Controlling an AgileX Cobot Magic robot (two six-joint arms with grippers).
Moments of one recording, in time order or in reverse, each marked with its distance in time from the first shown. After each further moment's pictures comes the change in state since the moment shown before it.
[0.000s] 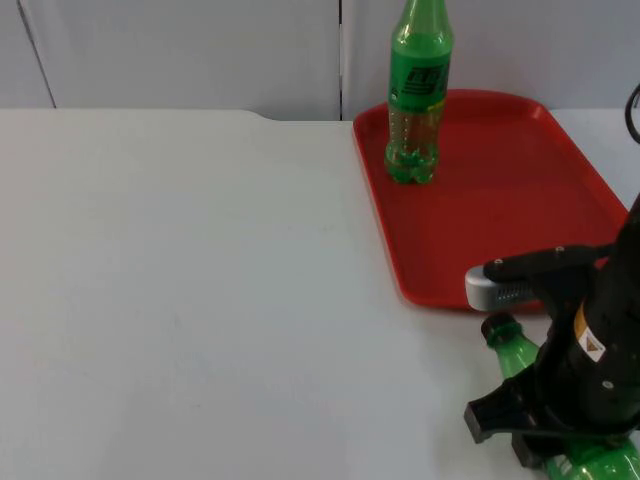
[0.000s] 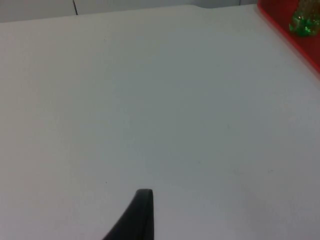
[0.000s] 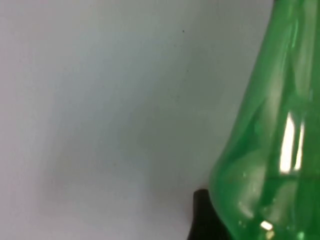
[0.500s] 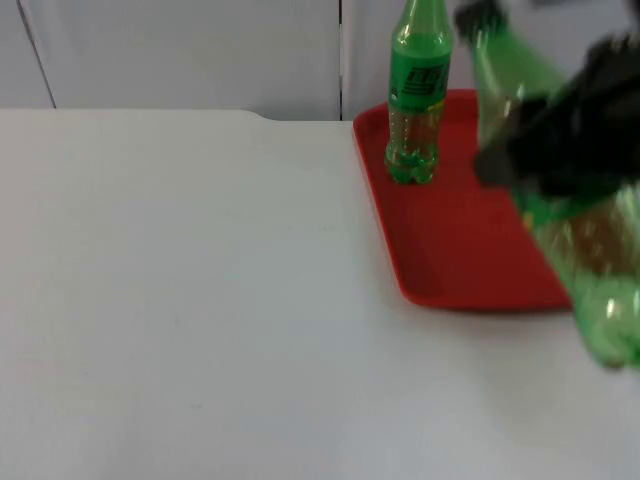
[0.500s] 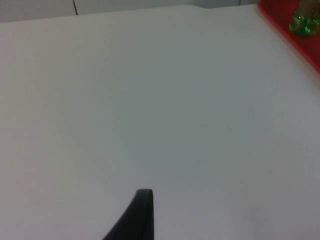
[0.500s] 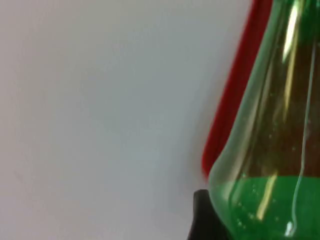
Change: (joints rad) right arm 0.000 -0.515 -0.004 -0.306 -0.196 -0.014; left arm 0.000 0.000 0.000 0.000 0.000 0.000
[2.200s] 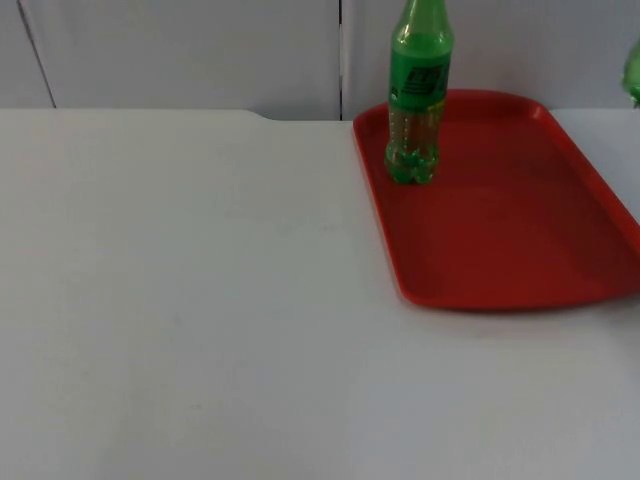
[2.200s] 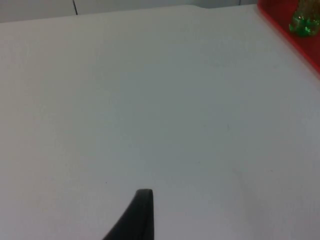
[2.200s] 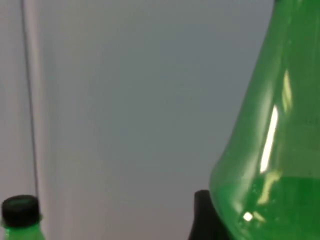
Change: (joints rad) right arm -0.485 0.377 -0.028 0.669 -1.278 -0.811; left arm 0.000 0.000 0.000 0.000 0.000 0.000
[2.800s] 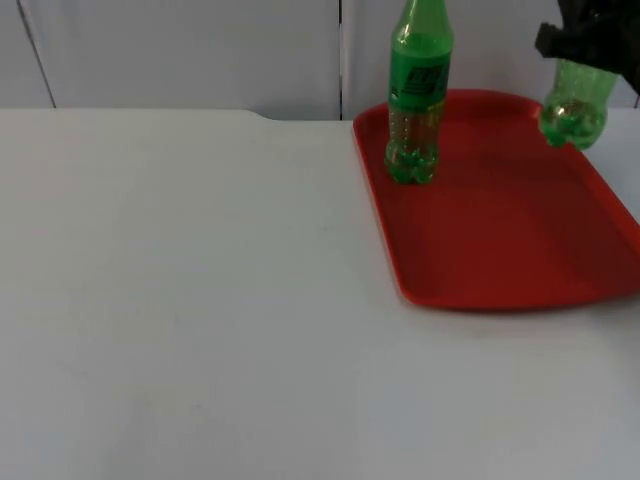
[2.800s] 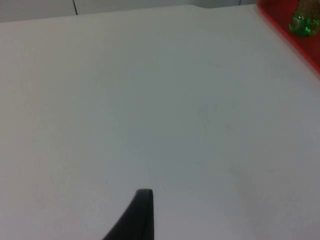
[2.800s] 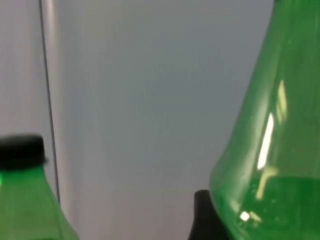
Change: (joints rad) right arm 0.002 0.385 -0.249 -0.056 -0.137 0.107; left arm 0.000 0.000 0.000 0.000 0.000 0.000
